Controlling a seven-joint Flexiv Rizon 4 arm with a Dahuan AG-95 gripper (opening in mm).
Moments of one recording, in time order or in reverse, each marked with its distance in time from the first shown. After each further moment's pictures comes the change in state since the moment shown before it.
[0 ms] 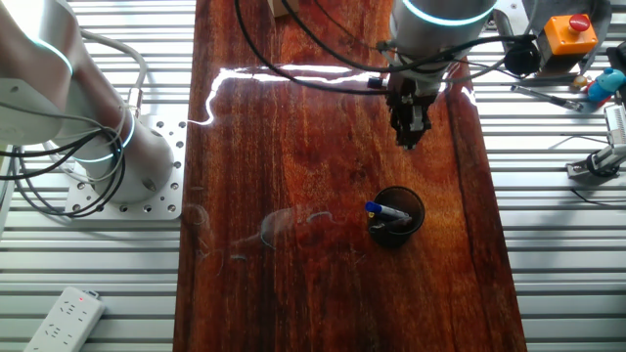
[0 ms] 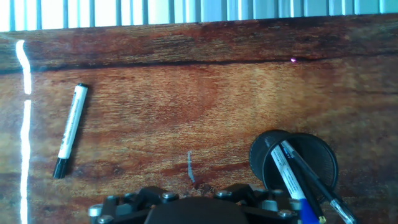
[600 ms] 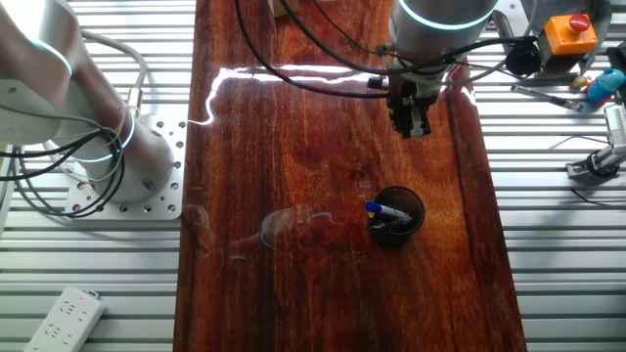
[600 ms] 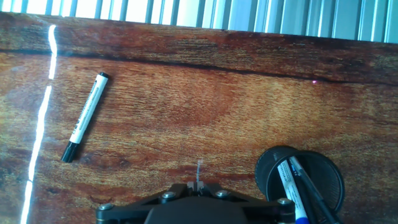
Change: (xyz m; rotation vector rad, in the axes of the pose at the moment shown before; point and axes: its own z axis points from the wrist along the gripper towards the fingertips) arm -0.001 0.000 0.001 -0.003 -0.003 -0.001
